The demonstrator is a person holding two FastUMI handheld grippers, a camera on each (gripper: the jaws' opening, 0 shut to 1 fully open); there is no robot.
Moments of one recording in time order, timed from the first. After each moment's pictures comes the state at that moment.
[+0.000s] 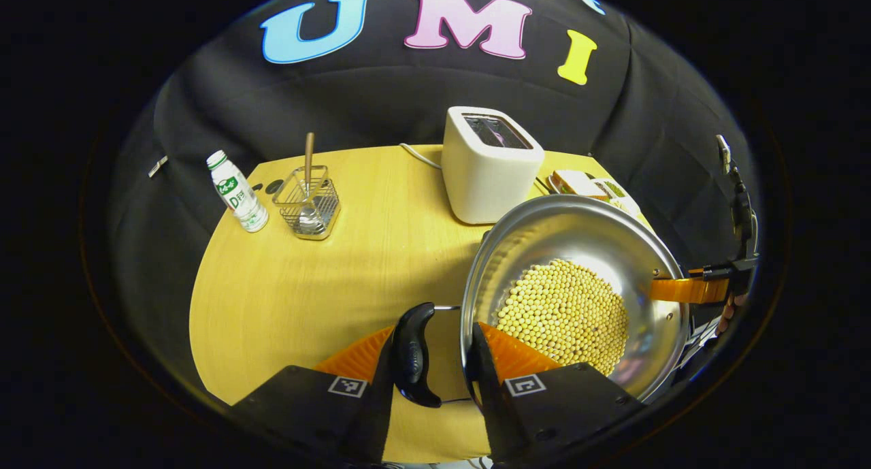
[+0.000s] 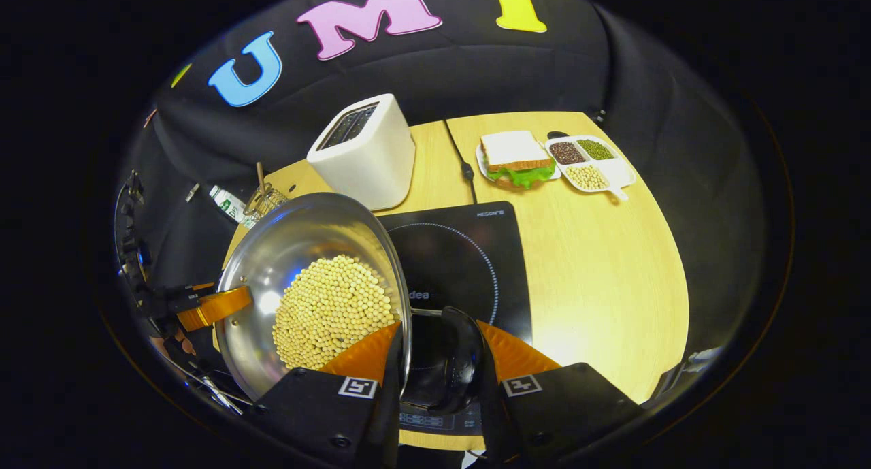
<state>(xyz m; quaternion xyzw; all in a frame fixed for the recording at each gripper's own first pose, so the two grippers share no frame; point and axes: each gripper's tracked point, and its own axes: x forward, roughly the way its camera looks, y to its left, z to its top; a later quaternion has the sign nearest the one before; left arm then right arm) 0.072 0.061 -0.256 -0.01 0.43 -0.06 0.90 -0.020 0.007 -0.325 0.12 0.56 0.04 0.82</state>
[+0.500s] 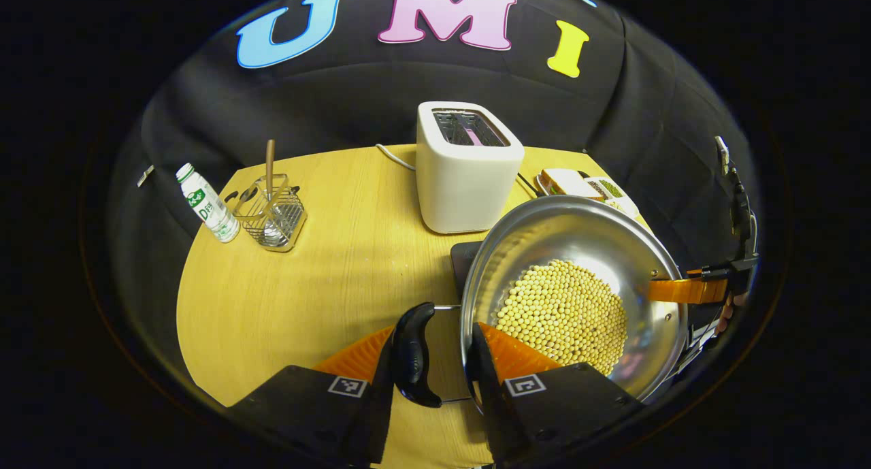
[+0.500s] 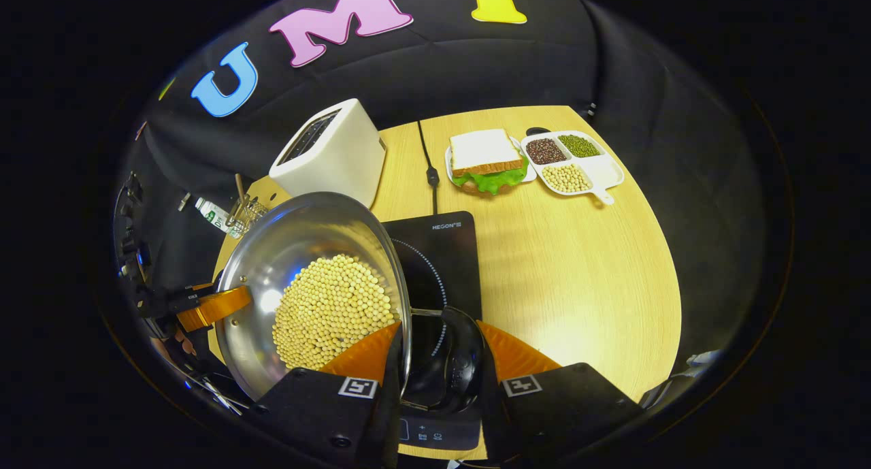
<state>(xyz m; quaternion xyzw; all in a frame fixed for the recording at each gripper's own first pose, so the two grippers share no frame) 0.108 0.014 -0.275 0.00 0.43 -0.07 0.90 0.001 -0.040 -0.349 0.13 0.57 0.03 0.81</state>
